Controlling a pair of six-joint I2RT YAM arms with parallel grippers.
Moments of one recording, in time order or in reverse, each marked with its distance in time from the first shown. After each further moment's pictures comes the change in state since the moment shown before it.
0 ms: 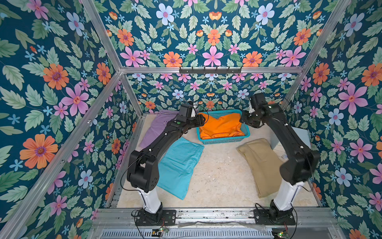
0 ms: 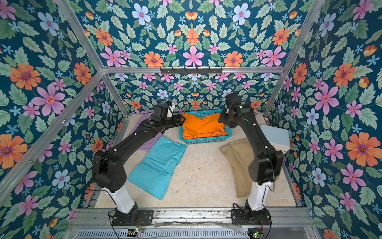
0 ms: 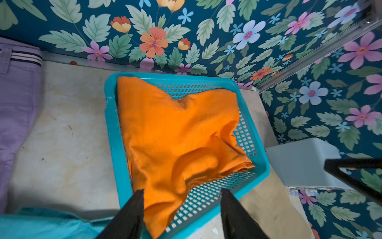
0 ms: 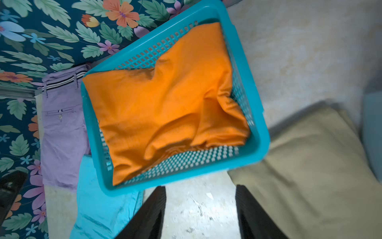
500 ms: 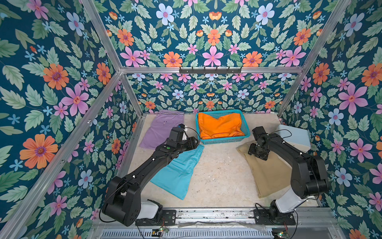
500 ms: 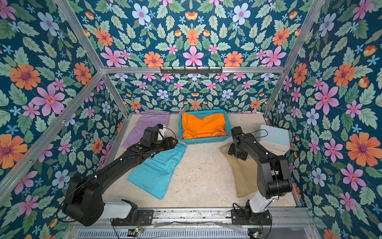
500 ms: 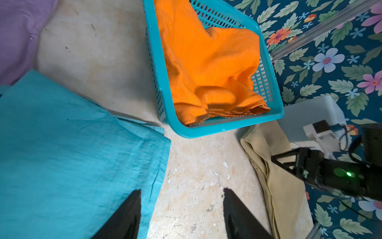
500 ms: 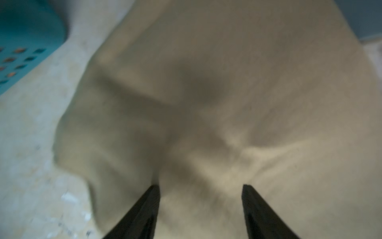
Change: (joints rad) left arm 0.000 -0.346 -0.539 0.085 0.026 -0.075; right arm -0.098 0.007 -0.596 0.247 0.137 0.036
